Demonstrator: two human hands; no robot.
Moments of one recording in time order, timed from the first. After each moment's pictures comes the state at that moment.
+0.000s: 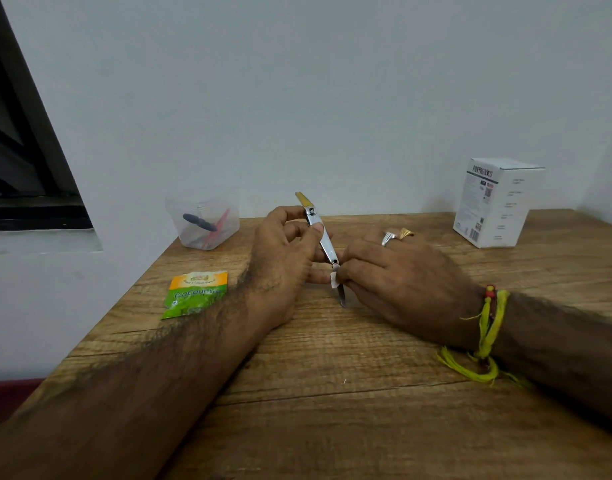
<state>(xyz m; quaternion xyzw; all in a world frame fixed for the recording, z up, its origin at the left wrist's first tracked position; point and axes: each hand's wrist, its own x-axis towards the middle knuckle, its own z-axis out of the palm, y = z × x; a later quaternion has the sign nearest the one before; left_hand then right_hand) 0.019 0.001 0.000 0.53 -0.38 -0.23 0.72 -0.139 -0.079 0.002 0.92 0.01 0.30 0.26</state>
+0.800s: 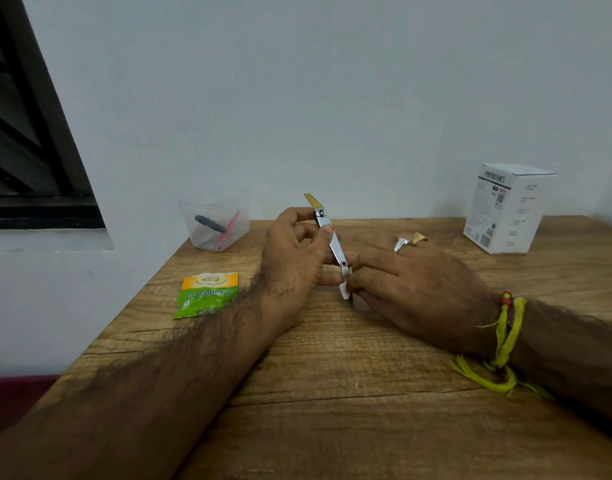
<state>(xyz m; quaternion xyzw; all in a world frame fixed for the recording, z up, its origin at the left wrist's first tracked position) 0.023 -0.002 -0.003 0.54 -0.39 -0.22 0.71 -0.139 -0.077 0.004 0.91 0.05 0.32 0.26</state>
